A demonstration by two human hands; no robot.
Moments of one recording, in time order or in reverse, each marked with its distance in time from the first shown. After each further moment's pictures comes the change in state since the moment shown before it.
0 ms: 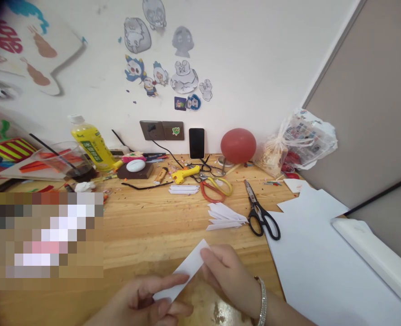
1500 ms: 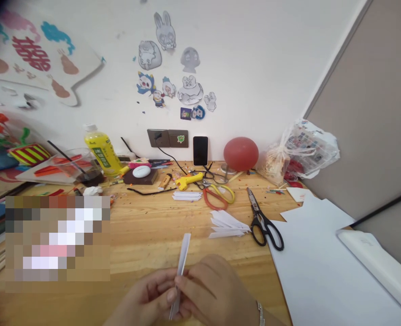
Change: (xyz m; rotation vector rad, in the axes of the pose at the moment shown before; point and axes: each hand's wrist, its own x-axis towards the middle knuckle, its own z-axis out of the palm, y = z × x) left_hand 0.018 -0.001 -0.007 0.084 -0.039 0.160; right_hand -0.004 -0.002 0.006 -0.960 0.172 -1.094
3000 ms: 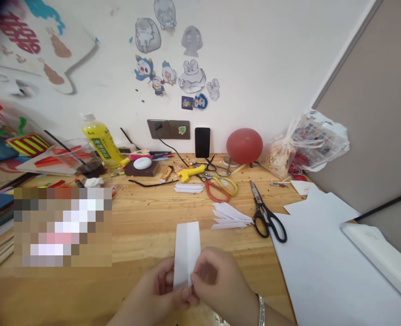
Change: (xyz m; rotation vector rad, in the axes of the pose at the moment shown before) left_hand 0.004 0.000 0.018 0.006 0.149 -0.061; right_hand -0.001 -0.008 0.015 0.637 -0.124 0.982
